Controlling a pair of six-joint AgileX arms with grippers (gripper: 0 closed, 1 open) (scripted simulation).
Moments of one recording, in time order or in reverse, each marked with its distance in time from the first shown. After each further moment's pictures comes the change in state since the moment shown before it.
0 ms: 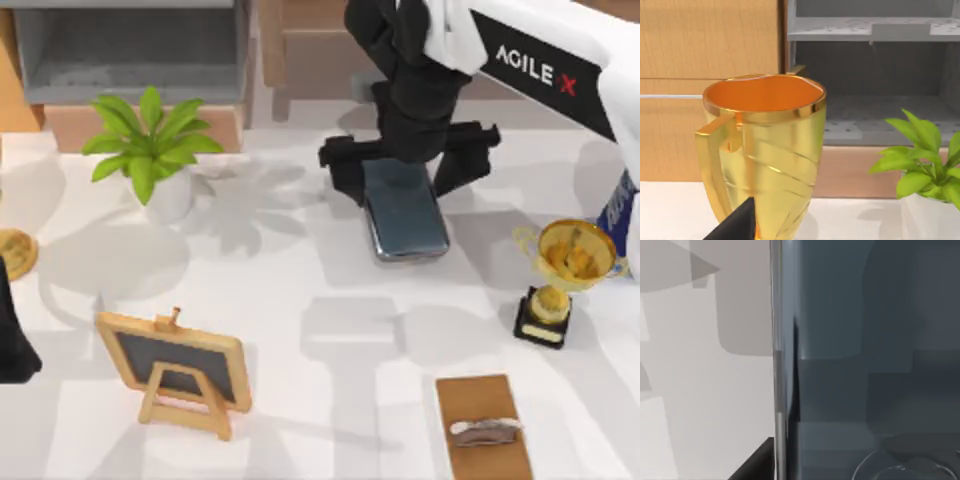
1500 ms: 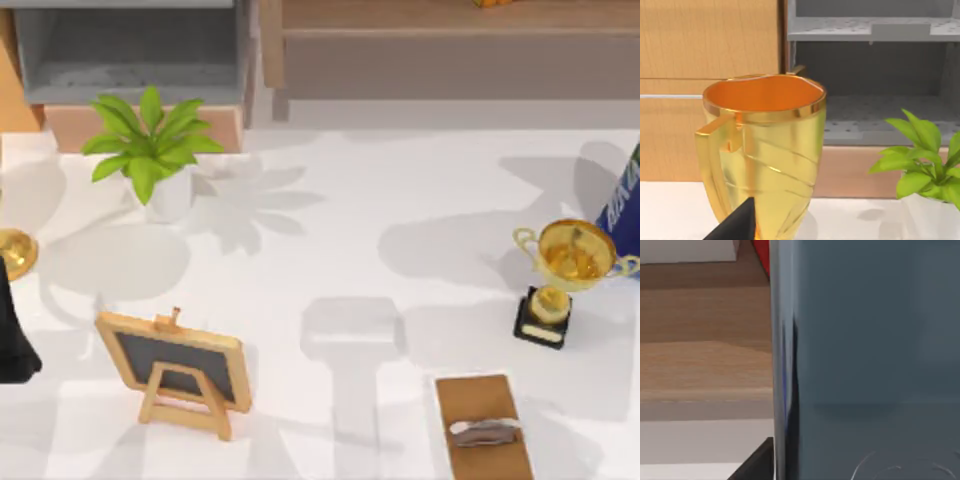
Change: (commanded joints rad) left arm 0.000 0.000 0.000 0.000 0.000 0.000; right arm -0.986 -0.865 -0.966 1.039 -0.428 -0.540
